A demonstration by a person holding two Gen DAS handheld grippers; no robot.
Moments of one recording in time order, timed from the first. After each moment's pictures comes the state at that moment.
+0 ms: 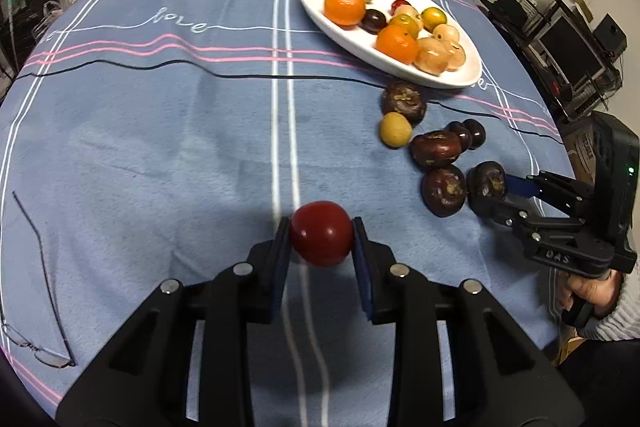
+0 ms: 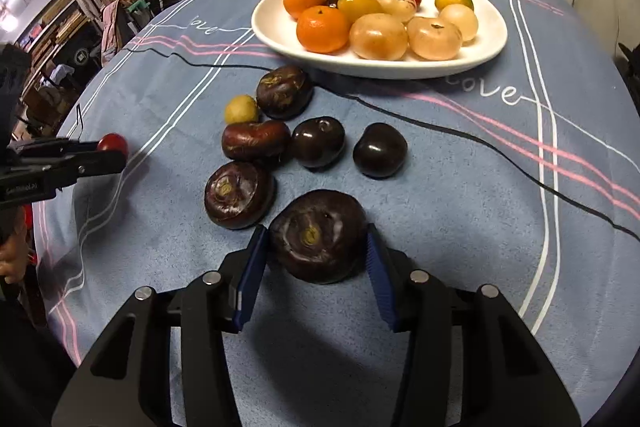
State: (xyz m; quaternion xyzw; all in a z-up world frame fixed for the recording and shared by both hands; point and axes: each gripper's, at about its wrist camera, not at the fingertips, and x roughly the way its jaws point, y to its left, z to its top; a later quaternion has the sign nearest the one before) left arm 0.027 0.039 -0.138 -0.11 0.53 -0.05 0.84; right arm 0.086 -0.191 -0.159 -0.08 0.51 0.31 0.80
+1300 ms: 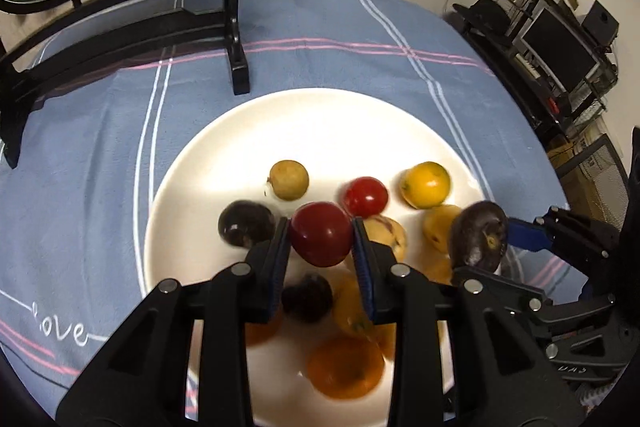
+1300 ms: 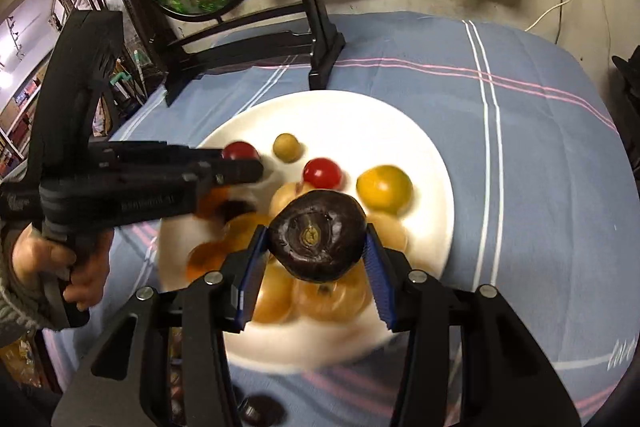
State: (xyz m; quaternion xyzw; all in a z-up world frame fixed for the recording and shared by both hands) left arm 0.305 -0.025 -0.121 -0.05 0.50 -0.11 0.86; right arm 0.276 -0.186 -0.119 -0.02 0.46 0.29 0.84
